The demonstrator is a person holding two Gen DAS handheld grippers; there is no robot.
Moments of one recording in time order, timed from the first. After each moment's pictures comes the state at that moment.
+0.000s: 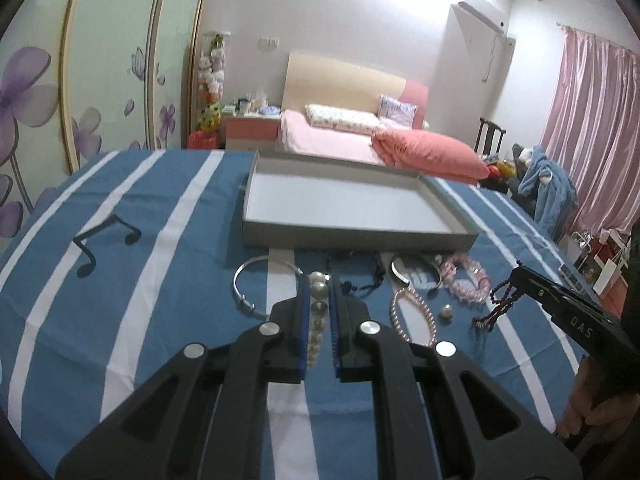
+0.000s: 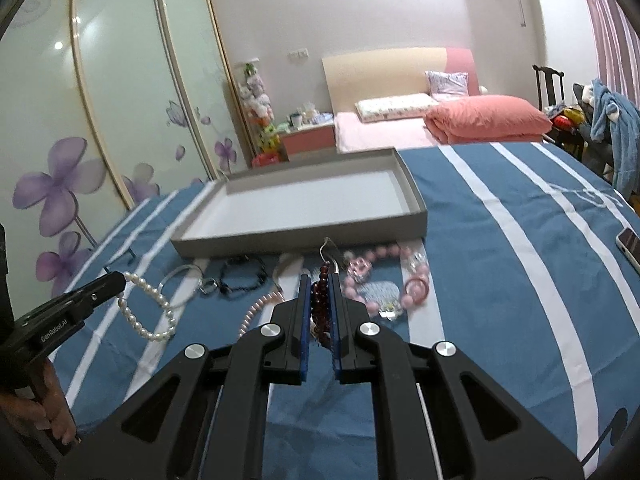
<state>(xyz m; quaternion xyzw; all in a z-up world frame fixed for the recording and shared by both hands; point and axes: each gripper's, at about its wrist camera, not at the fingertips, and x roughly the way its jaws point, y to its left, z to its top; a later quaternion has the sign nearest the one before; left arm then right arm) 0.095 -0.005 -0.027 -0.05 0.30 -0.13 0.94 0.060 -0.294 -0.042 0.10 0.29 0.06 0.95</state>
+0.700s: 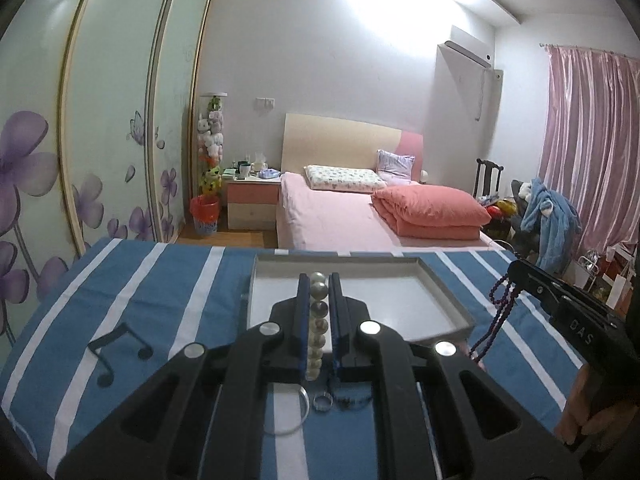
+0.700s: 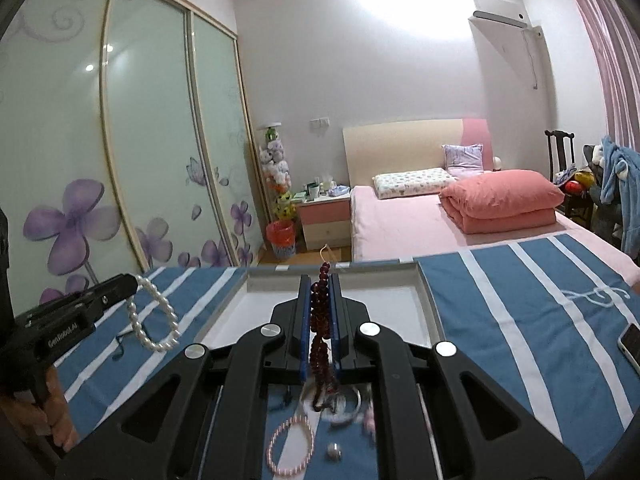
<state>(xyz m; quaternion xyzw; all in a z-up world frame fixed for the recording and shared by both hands) 0.140 -0.019 0.051 -0.03 0.21 -0.12 0.97 0.106 -0.286 0.028 0.08 0.17 0.07 0.98</state>
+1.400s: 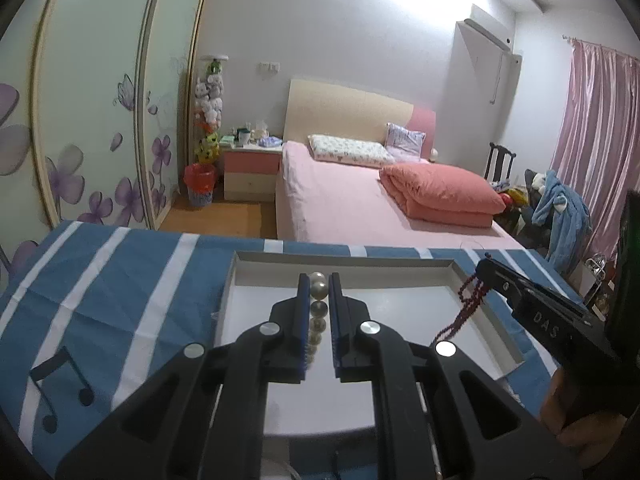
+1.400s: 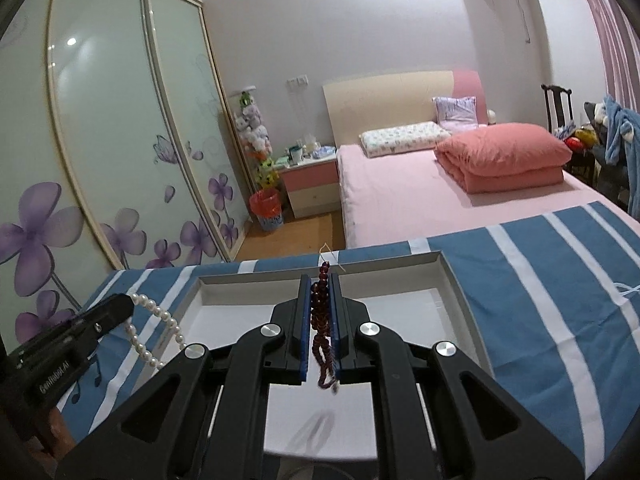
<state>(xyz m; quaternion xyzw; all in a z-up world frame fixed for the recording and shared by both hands) 0.271 -0.045 0.004 -0.04 0.27 -0.12 0.95 0.235 -0.287 -0.016 0.11 0.25 0.05 0.96</state>
